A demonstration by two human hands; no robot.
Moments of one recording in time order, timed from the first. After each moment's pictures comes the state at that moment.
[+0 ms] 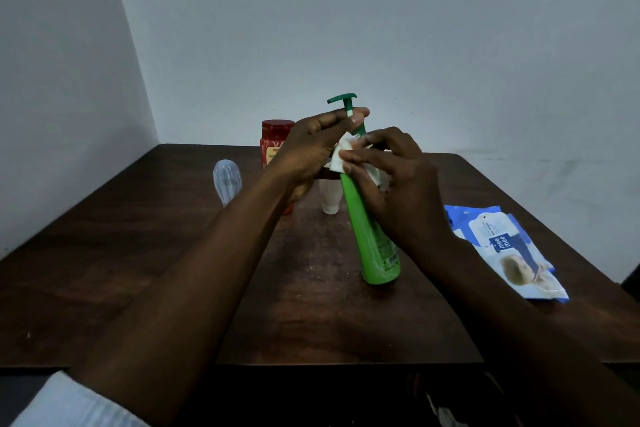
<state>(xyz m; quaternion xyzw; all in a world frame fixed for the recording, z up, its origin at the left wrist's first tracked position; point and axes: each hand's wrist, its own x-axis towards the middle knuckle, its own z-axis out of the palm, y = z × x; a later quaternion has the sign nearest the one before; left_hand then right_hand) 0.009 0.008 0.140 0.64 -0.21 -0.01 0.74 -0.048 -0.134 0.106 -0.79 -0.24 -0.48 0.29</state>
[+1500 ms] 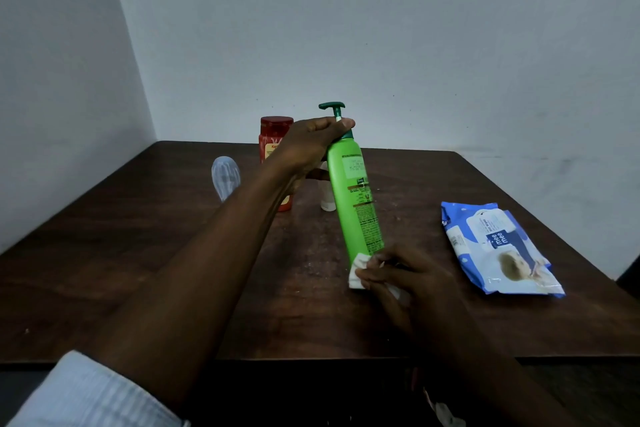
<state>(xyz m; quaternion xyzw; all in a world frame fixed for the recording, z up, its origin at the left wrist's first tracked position) 0.032 0.010 0.132 0.70 -0.13 0.00 0.70 -0.119 -0.167 0.015 -0.86 -0.26 -0.35 0.26</state>
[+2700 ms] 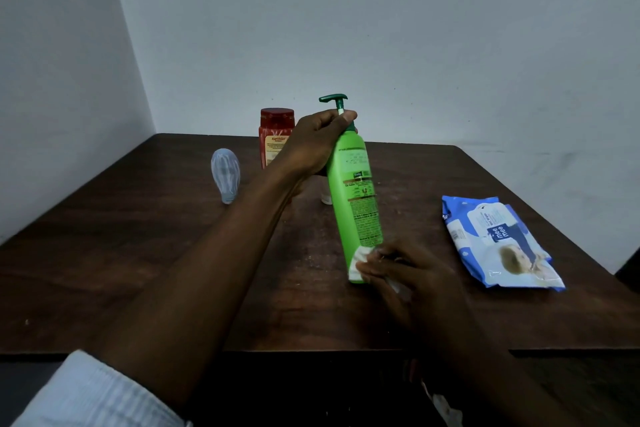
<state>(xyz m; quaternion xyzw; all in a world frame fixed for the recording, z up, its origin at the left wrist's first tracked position) 0.030 0.006 0.123 0.72 -0.16 0.04 0.67 -0.121 -0.161 0.011 -0.85 -0.24 -0.38 0.26</state>
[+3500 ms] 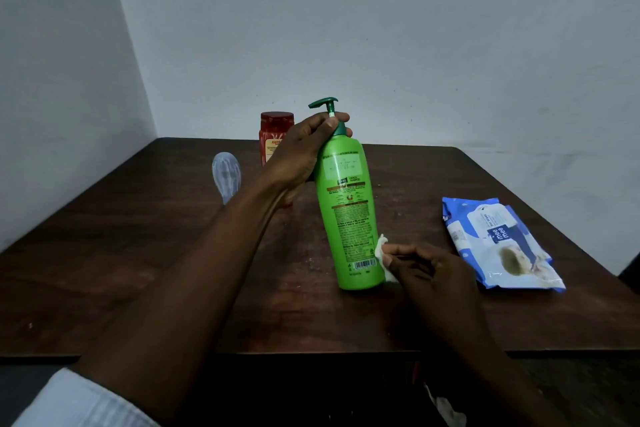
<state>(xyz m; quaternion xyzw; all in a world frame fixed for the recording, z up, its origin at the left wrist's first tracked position) 0.025 0.018 0.113 0.66 -0.21 0.02 0.73 -0.117 -0.173 0.009 -0.81 -0.04 -0.24 0.53</state>
